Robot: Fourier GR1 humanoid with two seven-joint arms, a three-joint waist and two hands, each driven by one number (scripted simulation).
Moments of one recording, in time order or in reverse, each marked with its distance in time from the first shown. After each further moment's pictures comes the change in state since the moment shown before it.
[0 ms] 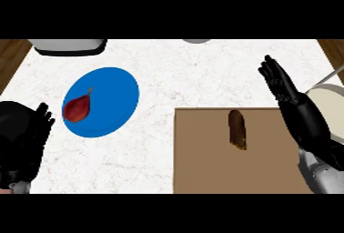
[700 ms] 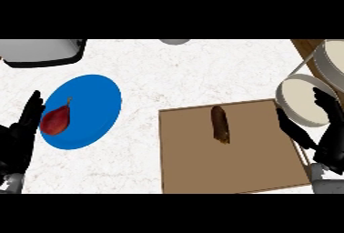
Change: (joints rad) left arm -0.058 0.067 -0.018 0.008 -0.143 0.015 -0.061; right arm 0.191 0.071 -0.159 0.109 0.472 -0.688 0.298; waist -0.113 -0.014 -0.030
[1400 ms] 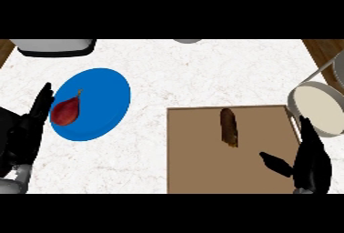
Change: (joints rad) left arm -0.074 -0.005 -0.035 0.025 -0.036 -0.031 -0.004; right arm 0.145 0.020 0.177 -0.060 0.545 0.202 0.586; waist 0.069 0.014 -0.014
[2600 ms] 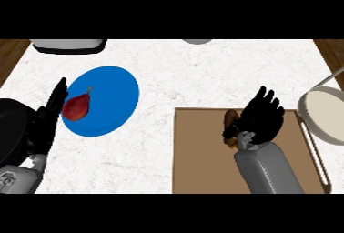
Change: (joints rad) left arm -0.082 -0.062 -0.022 0.084 -0.033 -0.028 -0.007; right arm -0.465 0.314 -0.023 0.128 0.344 0.636 0.554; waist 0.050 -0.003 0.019
